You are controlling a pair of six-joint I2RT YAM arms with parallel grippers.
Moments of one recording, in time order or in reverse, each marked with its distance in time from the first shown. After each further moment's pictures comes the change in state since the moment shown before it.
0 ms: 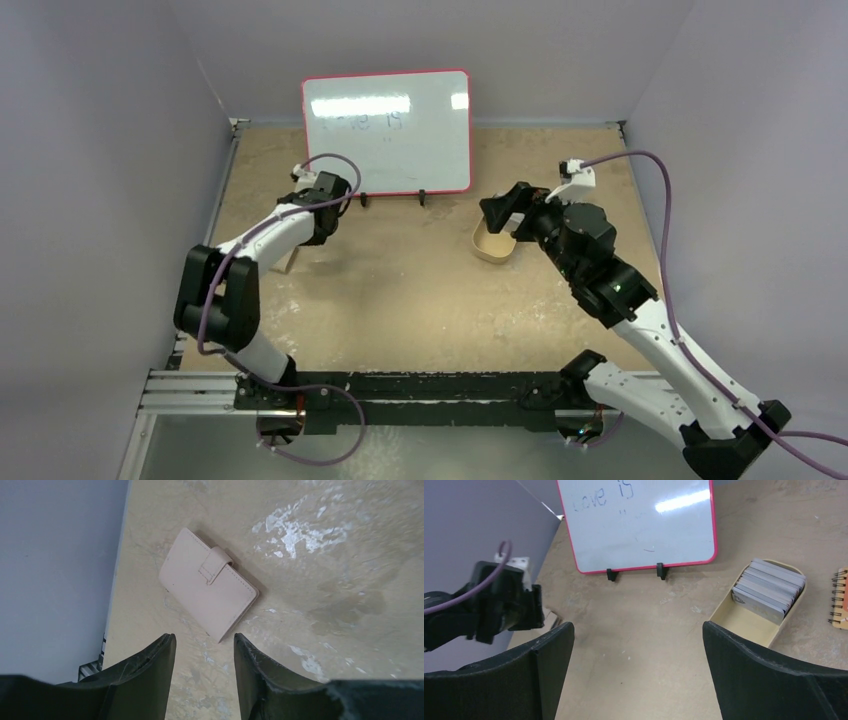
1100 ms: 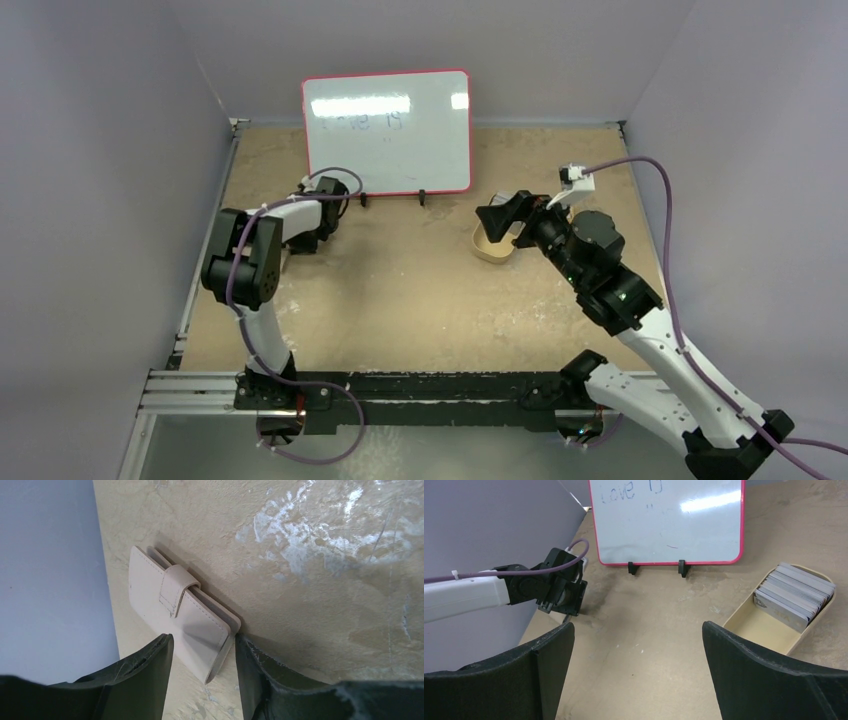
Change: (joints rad) left arm 0.100 0.322 0.046 0.084 0.021 0.167; right arm 0.000 -0.054 -0.037 0.042 -0.110 -0.018
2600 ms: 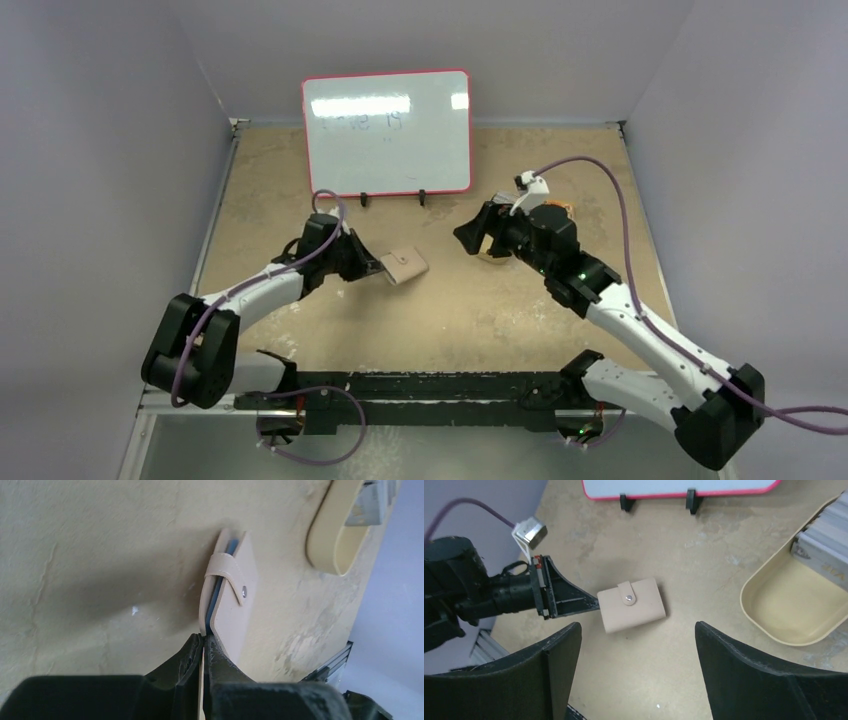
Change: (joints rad) left arm -0.151 -0.567 -0.513 0.606 1.098 -0.643; right arm 0.000 0.144 -0.098 0.070 -0.127 0.041
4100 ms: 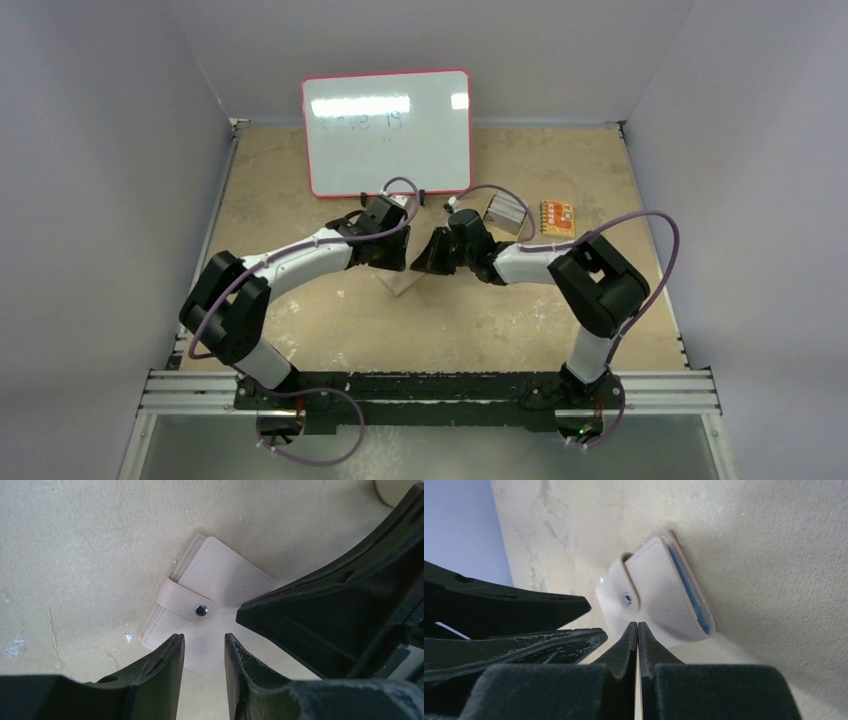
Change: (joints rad) left arm -0.290 0.248 0.396 -0.411 -0.351 0.377; right arm 0.071 0.826 0.044 0.447 -0.290 0.377
